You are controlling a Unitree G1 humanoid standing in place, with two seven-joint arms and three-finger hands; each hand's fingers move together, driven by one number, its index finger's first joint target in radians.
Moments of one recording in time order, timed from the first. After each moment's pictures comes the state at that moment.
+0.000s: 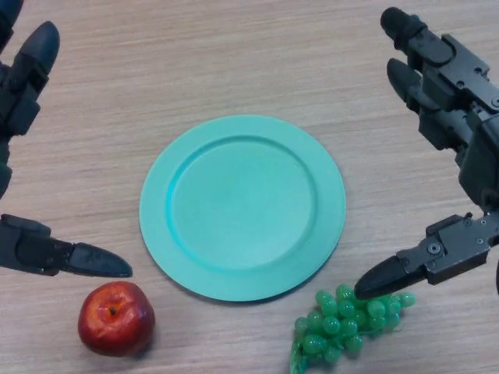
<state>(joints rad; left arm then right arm) -0.03 0.35 0.41 -0.83 -0.46 0.44 -0.24 -0.16 -0.26 0.00 -0.96 -0.01 0.78 0.29</state>
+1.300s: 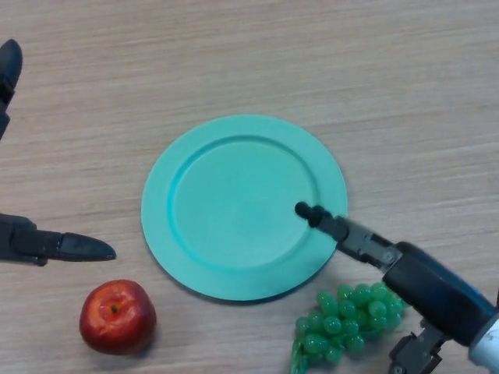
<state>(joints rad) 0.00 0.31 0.41 -0.69 -0.30 0.30 -0.25 0.11 -0.26 0.08 -0.27 -0.34 -0.17 0.54</state>
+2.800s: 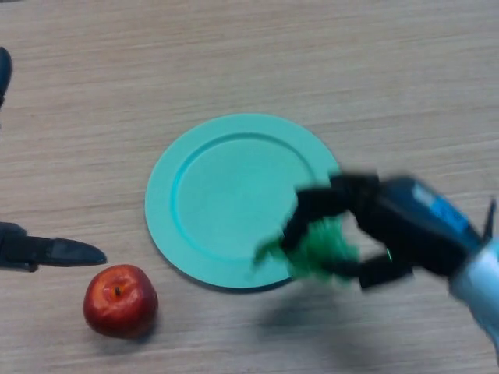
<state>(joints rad) 0.02 0.31 0.46 -0.68 -0.33 0.28 -0.25 -0.24 -0.24 0.11 -0.31 -0.53 -0.26 0.52</state>
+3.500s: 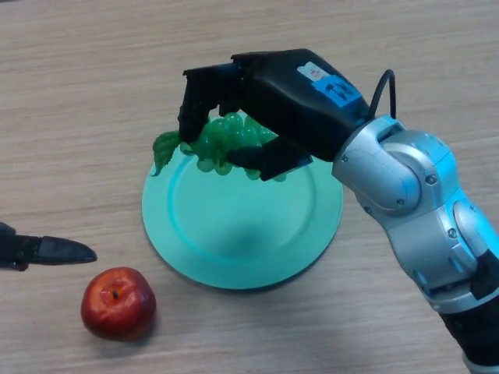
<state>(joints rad) 0.02 0.31 0.46 -0.68 -0.35 0.27 -0.25 -0.65 -0.20 0.39 -0.13 -0.59 0.06 0.35</state>
